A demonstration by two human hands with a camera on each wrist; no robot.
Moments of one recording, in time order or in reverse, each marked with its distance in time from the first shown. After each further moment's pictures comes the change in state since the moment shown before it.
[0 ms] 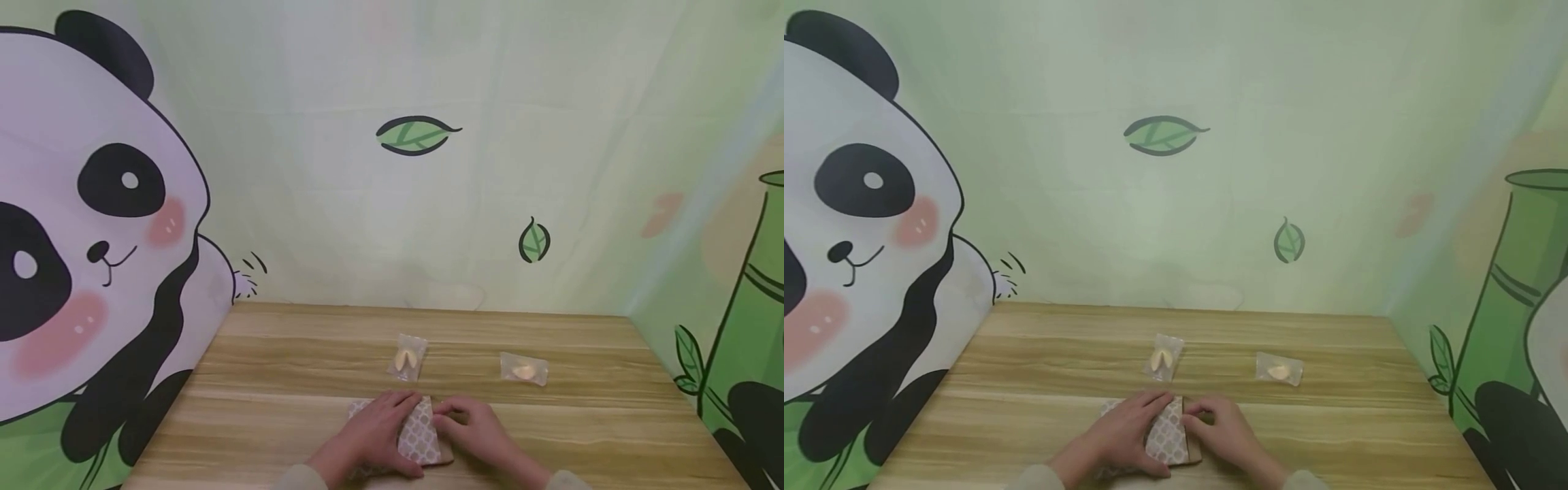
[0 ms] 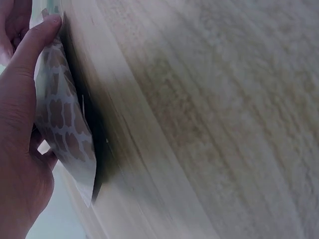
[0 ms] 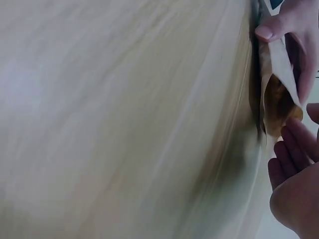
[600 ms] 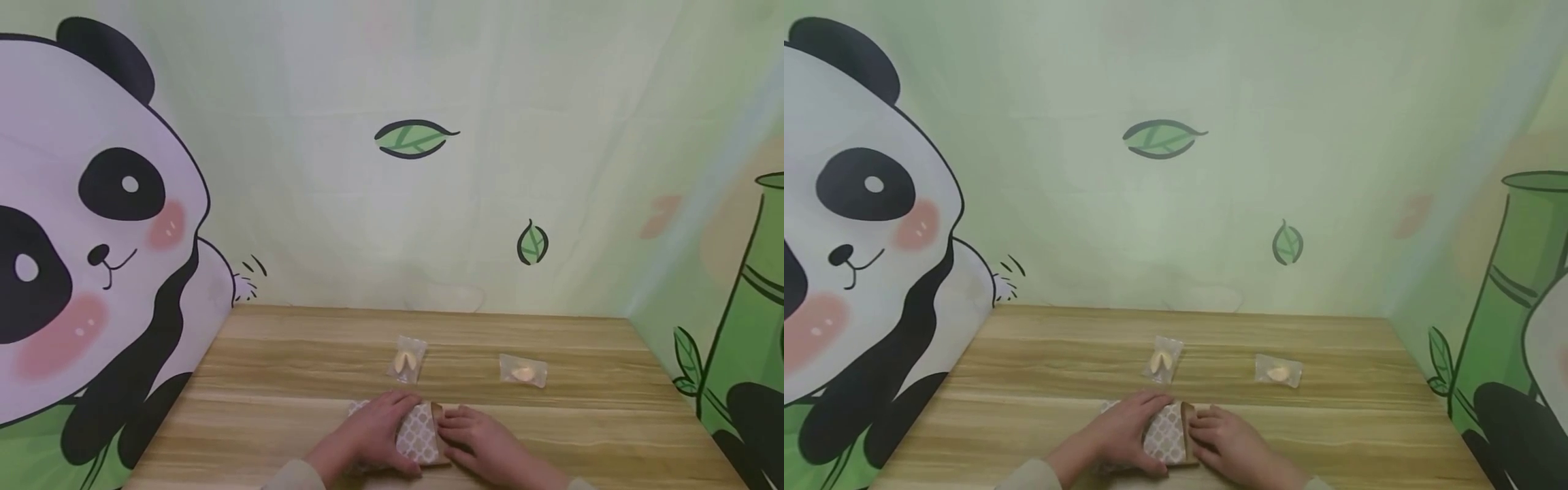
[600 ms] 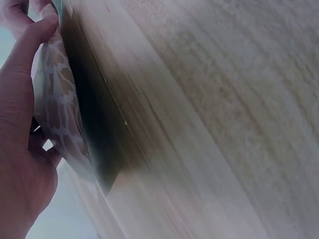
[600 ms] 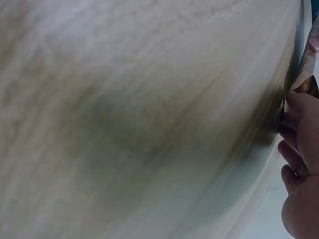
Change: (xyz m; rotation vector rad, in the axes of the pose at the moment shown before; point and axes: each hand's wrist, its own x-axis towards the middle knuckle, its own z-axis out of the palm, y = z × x) left_hand 0.004 0.001 -0.010 -0.073 -0.033 -0.017; right_hand -0.016 0.010 -0.018 -0.581 -0.192 -0.520
